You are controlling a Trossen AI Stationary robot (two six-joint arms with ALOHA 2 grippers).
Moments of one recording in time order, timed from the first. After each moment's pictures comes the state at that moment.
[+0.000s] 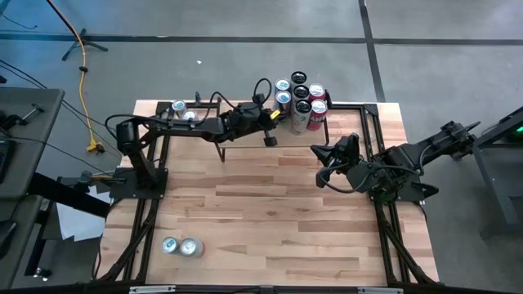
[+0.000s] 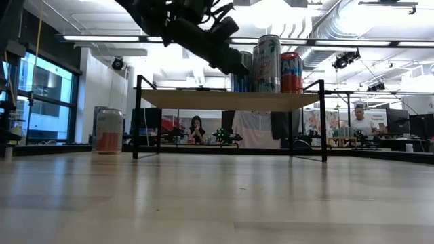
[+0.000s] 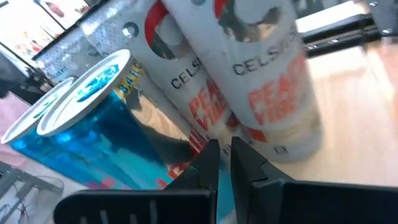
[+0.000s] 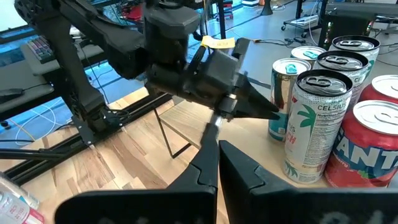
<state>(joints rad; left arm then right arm) 0.28 1.77 1.23 0.27 -0.25 0.50 0.45 1.16 1.23 -0.65 1.01 0.70</state>
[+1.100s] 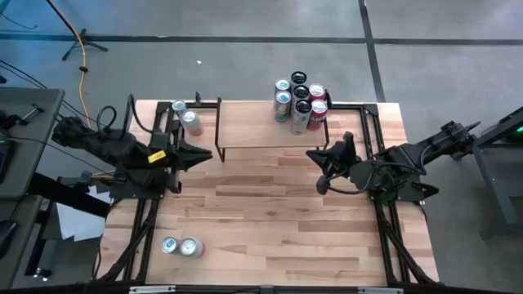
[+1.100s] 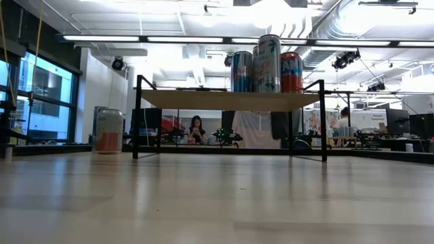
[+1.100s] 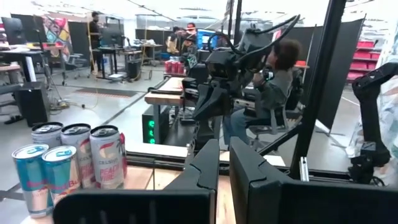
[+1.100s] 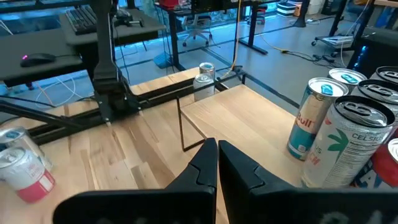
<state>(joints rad) -0.42 0.84 1.03 -0.13 -0.53 -0.03 0.45 1.16 1.23 -0.55 0.91 0.44</state>
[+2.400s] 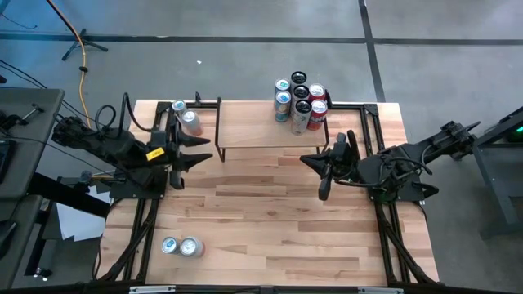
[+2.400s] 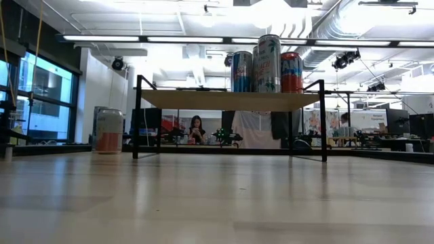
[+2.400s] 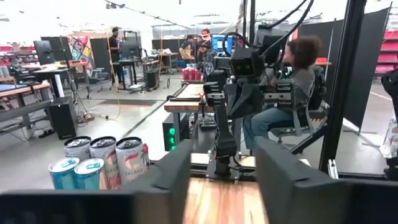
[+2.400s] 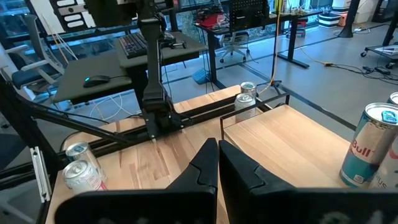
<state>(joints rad) -0.42 0.84 1.04 -0.11 -0.60 0.07 0.45 1.16 1.23 -0.35 0.78 0.34</state>
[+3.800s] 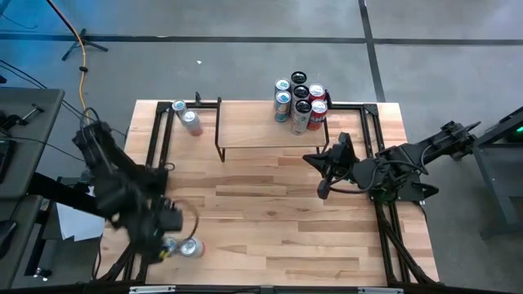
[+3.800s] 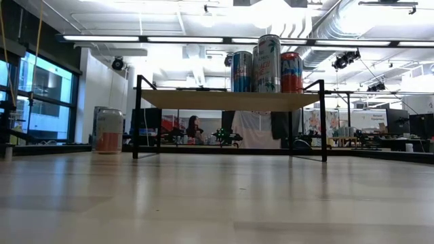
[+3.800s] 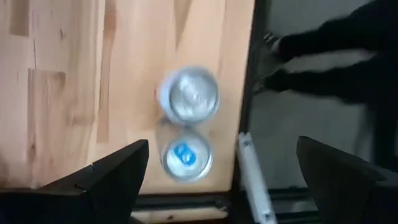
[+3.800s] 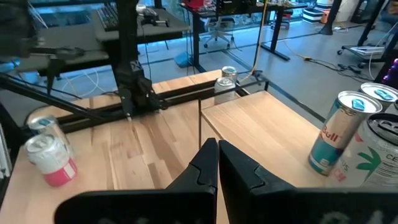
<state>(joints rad) -0.92 1.34 1.42 -1.27 -0.05 -1.05 0.45 1.16 1.23 -0.49 0.82 0.34</state>
